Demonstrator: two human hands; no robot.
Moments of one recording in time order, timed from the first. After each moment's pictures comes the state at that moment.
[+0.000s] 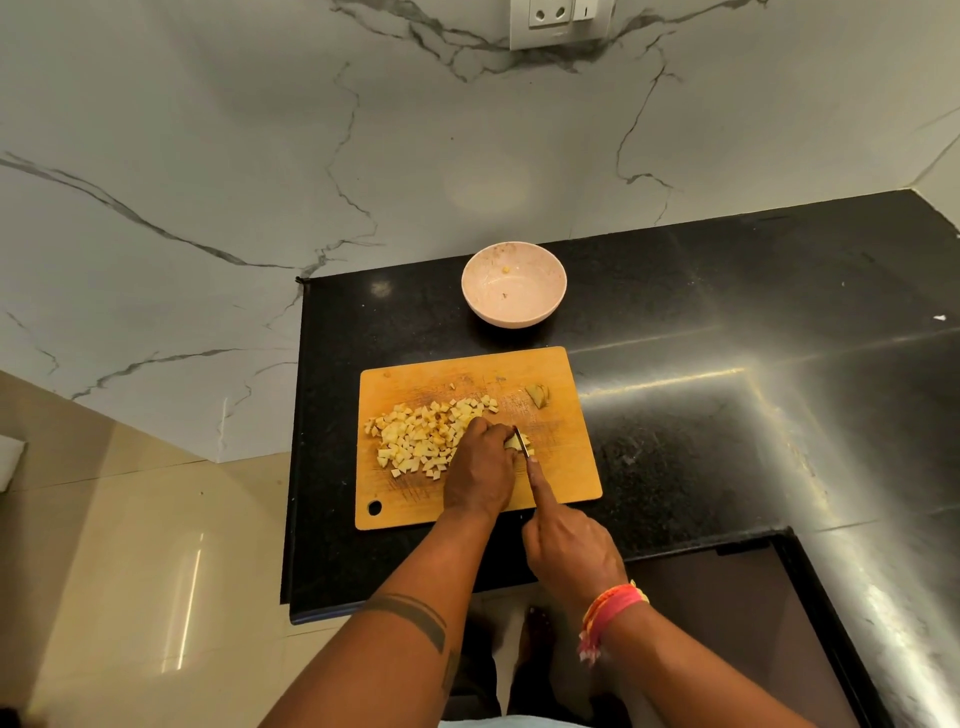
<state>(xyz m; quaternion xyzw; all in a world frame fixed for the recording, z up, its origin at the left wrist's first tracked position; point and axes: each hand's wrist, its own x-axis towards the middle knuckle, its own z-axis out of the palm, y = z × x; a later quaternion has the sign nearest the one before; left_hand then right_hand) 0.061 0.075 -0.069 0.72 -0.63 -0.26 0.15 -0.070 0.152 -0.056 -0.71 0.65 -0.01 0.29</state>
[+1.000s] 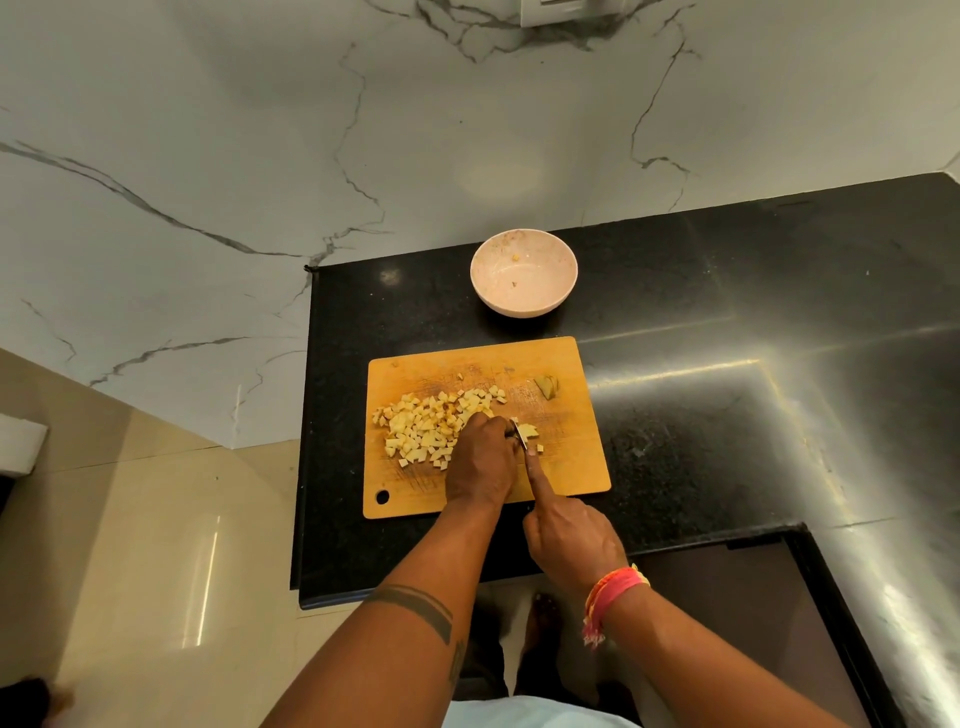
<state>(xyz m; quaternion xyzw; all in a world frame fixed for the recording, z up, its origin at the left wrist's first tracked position) 0.065 0.073 -0.070 0.75 -0.59 -0.26 0.14 -0.066 0.145 -0.054 -0.73 0.62 0.03 0.29</state>
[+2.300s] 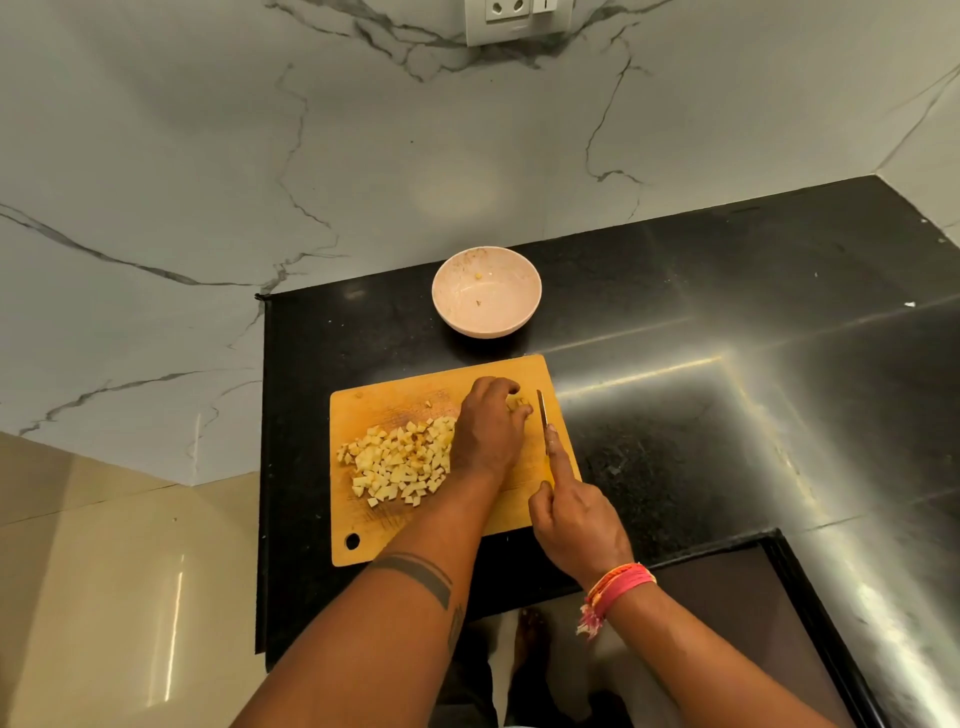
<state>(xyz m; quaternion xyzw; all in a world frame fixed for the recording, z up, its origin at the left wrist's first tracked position) 0.037 0.005 -0.061 0.68 -0.62 -0.29 0.25 -0.086 0.110 -0.049 -0.65 0.69 -0.13 0.28</state>
